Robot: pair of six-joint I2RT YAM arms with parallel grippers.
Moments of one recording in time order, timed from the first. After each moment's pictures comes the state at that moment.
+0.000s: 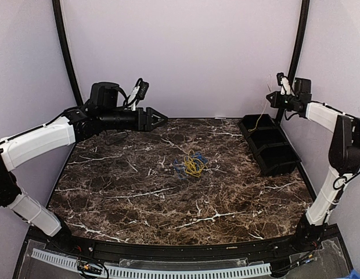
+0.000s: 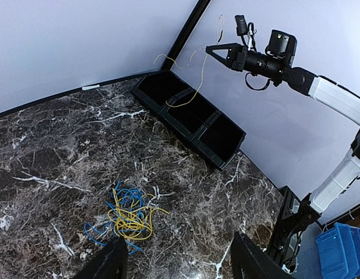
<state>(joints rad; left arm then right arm) -0.64 1.44 1.26 -0.18 0.38 -0.37 -0.07 1.79 1.46 -0.06 -0.45 0.04</state>
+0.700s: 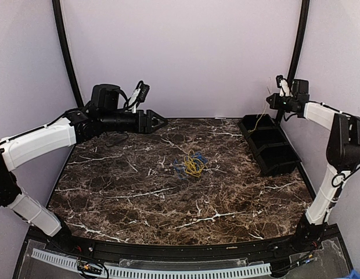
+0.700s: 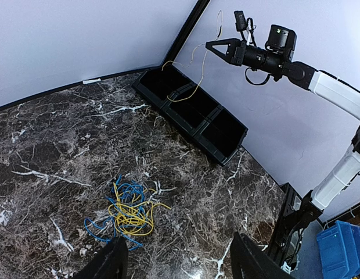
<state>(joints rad) -0.64 1.45 1.24 -0.18 0.38 -0.37 -0.07 1.80 1.48 -0.06 -0.41 0.05</state>
